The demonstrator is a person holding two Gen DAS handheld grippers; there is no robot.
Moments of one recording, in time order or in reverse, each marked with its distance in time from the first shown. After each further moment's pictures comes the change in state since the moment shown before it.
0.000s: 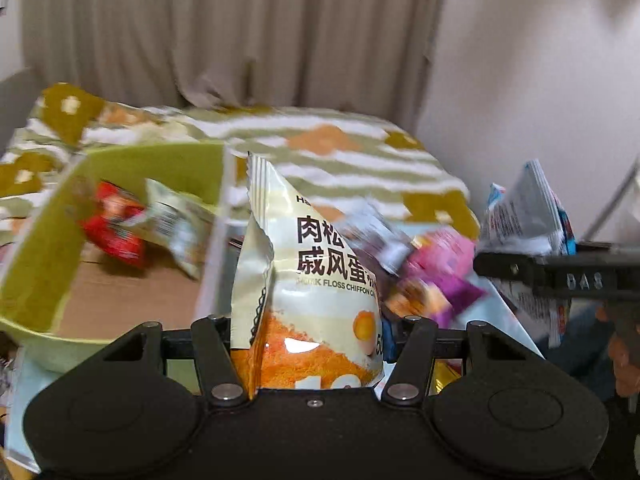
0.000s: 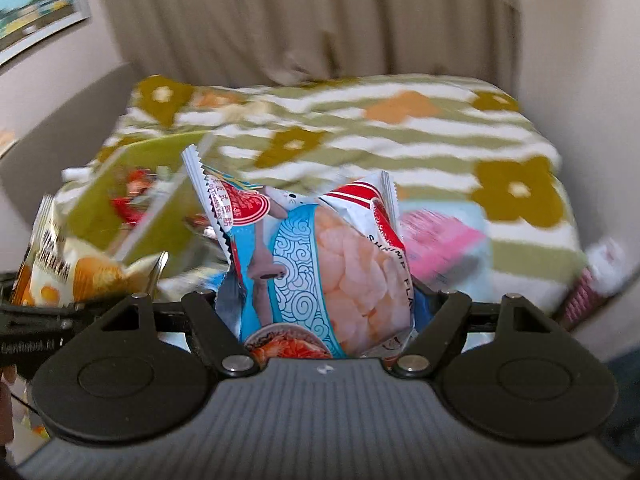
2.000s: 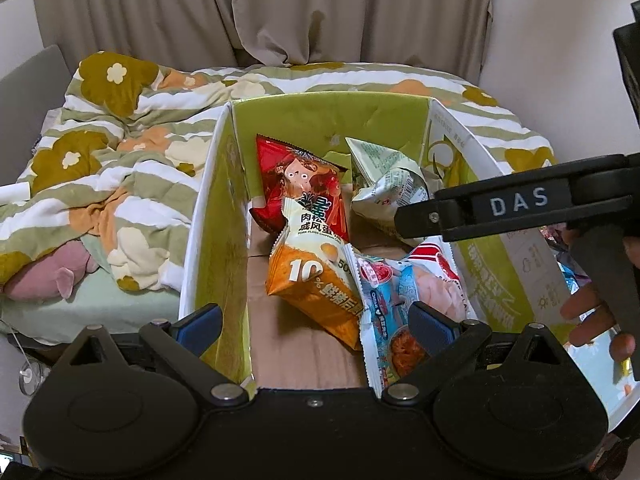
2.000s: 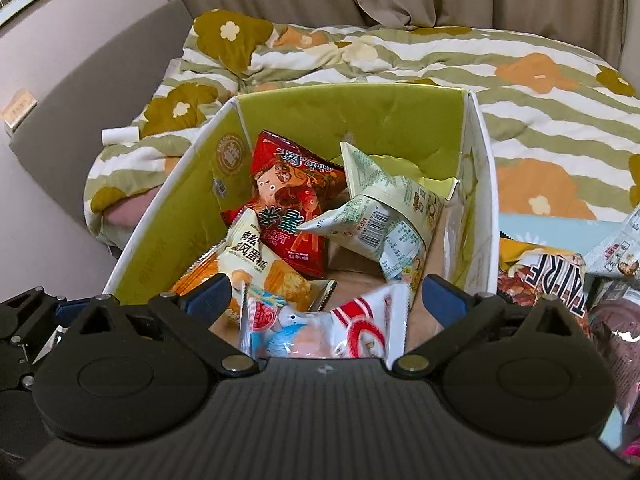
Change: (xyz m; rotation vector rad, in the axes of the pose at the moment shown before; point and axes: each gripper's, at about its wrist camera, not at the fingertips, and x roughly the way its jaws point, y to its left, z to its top) left arm 0.058 0.224 0.024 0.085 0.156 0.092; right arm 0.198 0.265 0.064 0.003 0.181 0.103
